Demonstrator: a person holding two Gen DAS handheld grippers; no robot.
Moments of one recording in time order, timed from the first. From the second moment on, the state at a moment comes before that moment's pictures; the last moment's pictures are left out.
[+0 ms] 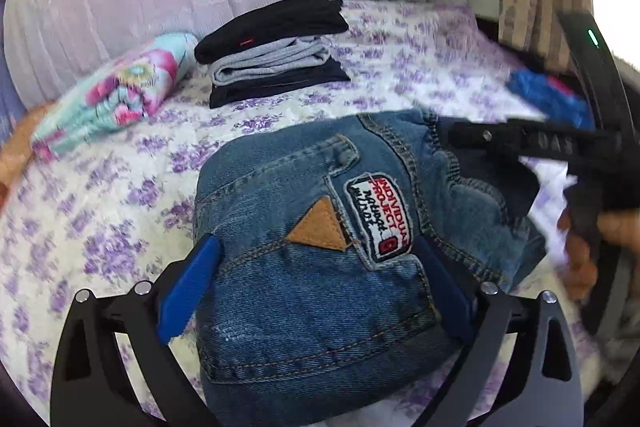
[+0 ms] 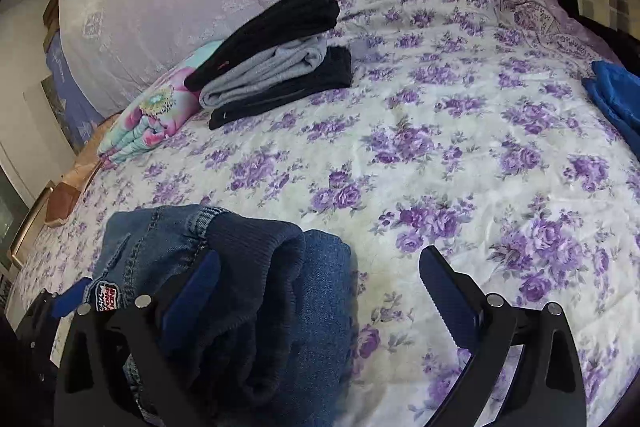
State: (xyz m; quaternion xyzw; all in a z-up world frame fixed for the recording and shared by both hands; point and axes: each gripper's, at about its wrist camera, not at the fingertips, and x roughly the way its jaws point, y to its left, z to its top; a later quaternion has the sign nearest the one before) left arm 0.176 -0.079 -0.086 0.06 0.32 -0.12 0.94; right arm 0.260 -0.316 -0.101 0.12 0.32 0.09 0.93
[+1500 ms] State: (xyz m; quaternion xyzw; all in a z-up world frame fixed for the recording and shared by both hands) left arm 0.235 0.009 -0.152 -0.25 0.43 -0.28 0.82; right arm 0.245 -0.334 -0.148 0.30 0.39 0.28 0.83
